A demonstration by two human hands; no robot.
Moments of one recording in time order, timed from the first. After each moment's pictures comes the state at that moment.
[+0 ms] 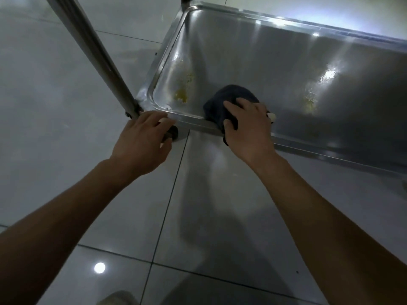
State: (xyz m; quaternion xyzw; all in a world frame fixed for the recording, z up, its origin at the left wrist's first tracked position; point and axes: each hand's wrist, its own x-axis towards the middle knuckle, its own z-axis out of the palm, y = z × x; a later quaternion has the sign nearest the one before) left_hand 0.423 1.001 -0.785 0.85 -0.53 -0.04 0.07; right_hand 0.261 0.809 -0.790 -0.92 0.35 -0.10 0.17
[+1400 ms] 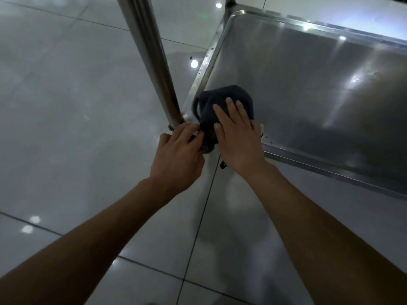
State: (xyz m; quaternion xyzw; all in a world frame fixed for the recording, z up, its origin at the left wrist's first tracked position) left_hand 0.453 1.011 -0.804 0.86 -0.50 -0.02 0.09; right_hand 0.374 0.863 -0.807 -0.95 0.28 -0.02 0.16
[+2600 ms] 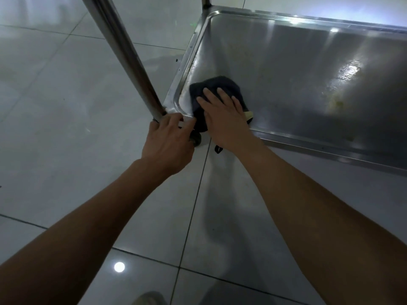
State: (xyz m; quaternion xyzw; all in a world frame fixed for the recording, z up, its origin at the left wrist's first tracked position) left_hand 0.438 0.994 -0.791 0.87 -0.50 -0.02 0.02; right_hand 0.365 0.835 -0.823 -0.97 0.22 -0.06 0.12
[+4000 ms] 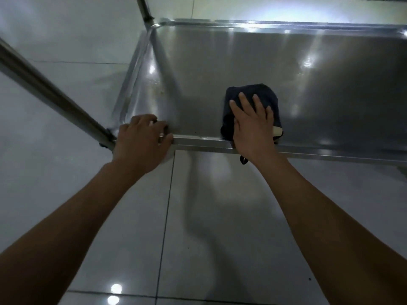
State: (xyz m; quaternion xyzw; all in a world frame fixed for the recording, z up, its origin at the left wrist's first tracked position) left_hand 0.432 0.922 -0.787 0.85 -0.52 -0.01 0.04; right_hand 0.242 0.742 -0.825 -0.90 0.42 -0.06 0.10
